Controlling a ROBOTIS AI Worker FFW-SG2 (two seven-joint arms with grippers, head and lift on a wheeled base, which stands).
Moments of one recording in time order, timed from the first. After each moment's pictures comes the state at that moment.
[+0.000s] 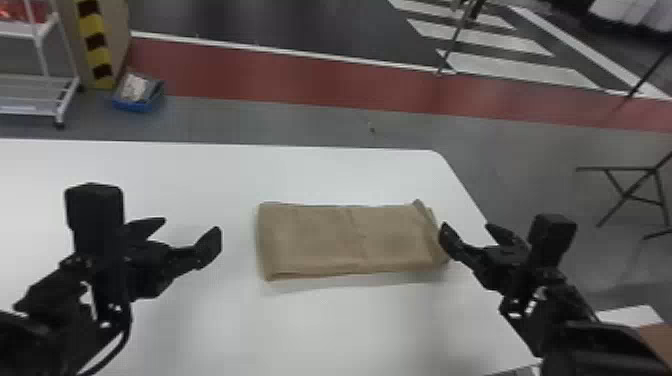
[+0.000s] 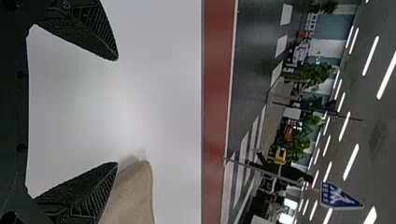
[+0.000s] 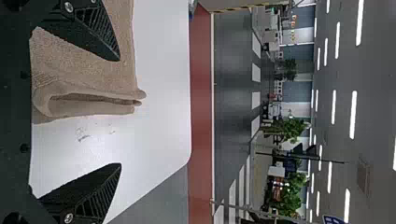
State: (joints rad) left arm 0.04 0.22 -0.29 -1.86 0.38 0.56 -0.04; right arm 0.28 -0.28 -0.37 -1.86 -0.28 0.38 0.20
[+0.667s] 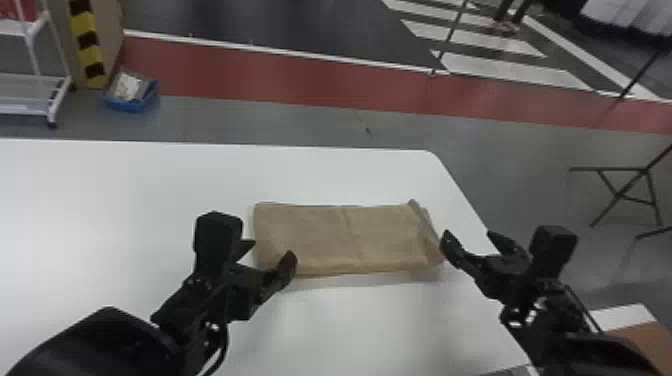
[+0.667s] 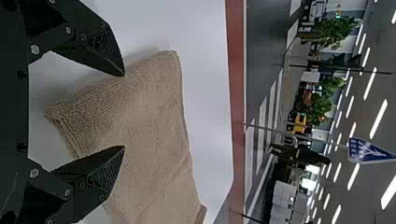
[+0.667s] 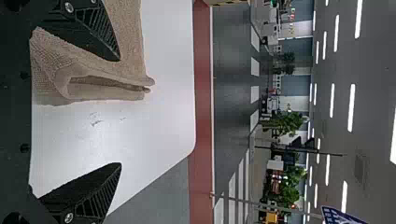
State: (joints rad) left arm -0.04 0.11 -0.57 -1.70 0.31 0.51 0.08; right arm 0.31 -0.28 -0.39 -1.82 -0.29 0.32 0.21
